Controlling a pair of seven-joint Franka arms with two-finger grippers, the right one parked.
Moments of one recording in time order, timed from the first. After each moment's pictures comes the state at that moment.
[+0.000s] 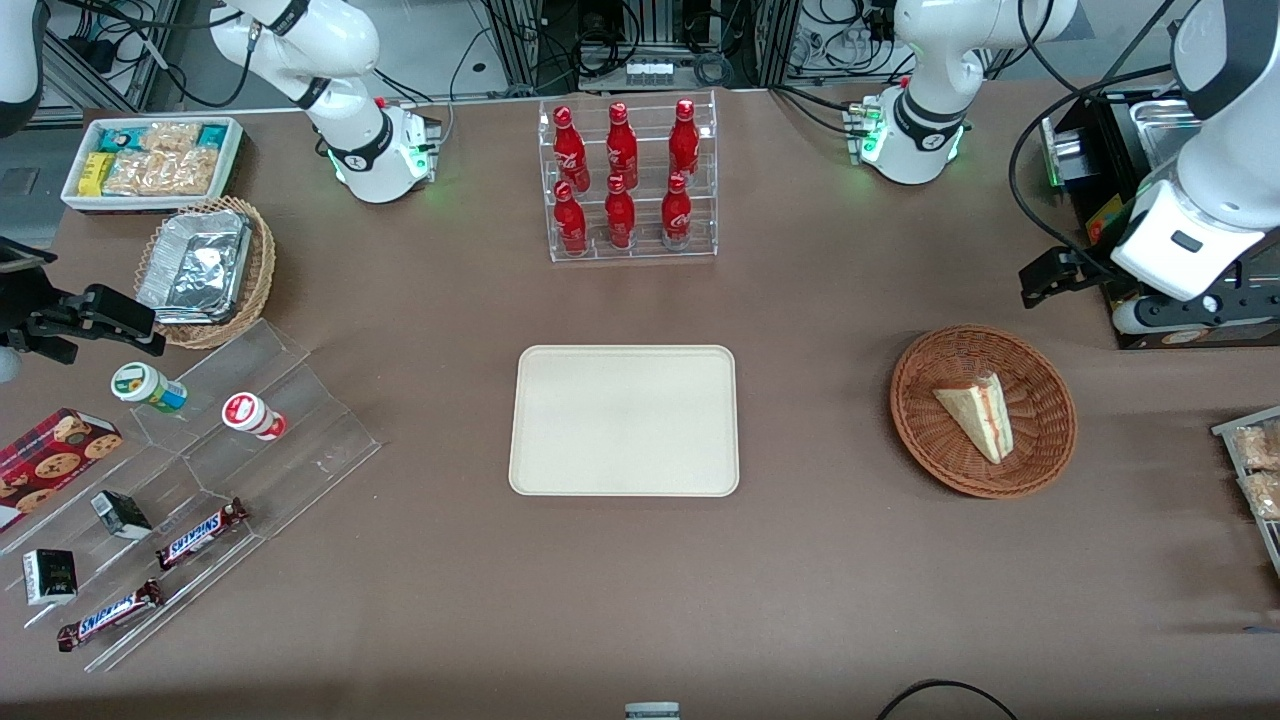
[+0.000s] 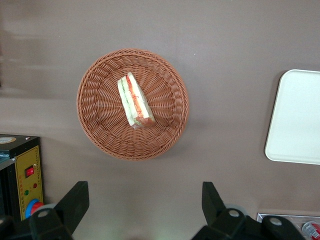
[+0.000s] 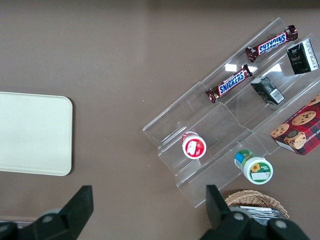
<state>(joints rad) -0.02 -0.03 -0.08 -1.70 0.01 1.61 -0.17</state>
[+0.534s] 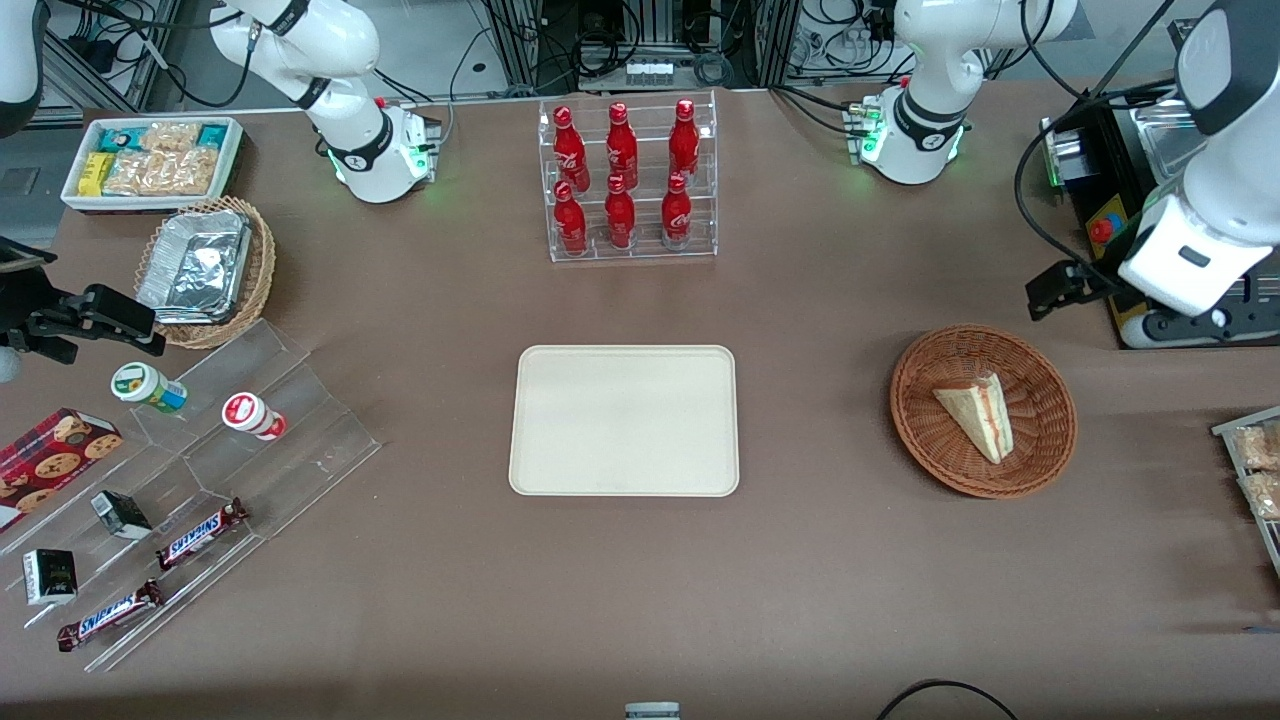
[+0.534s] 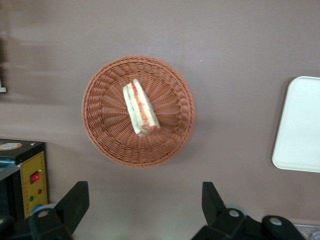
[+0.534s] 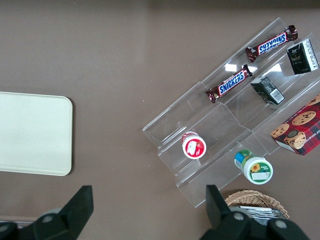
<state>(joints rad) -0.01 0.02 -0.08 -1.68 0.04 1.63 -0.17</state>
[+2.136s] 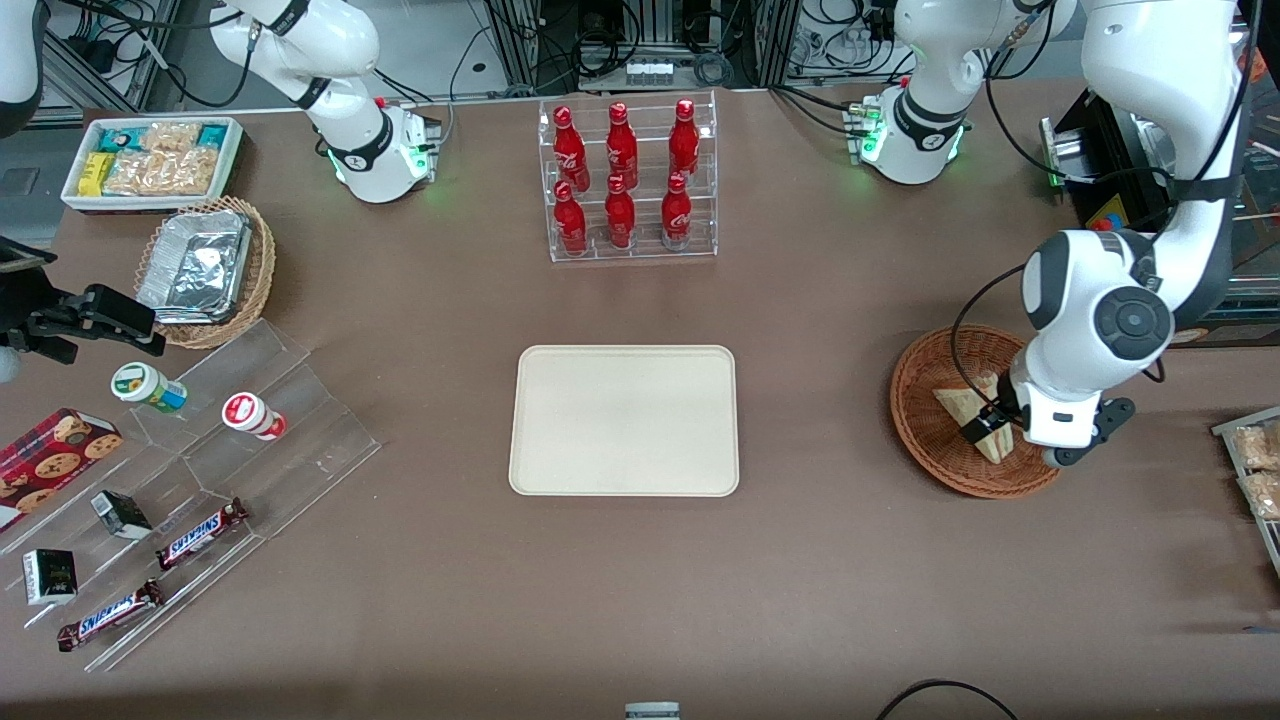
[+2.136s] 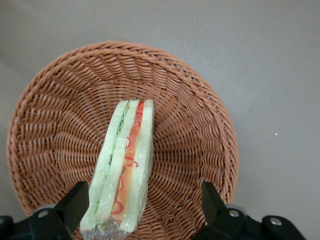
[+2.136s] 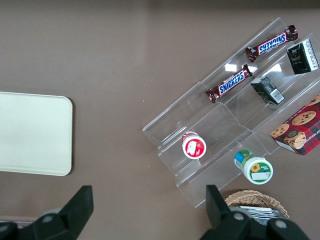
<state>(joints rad) 0.01 0.27 -0.07 -2.08 0.13 2.32 -0.78</state>
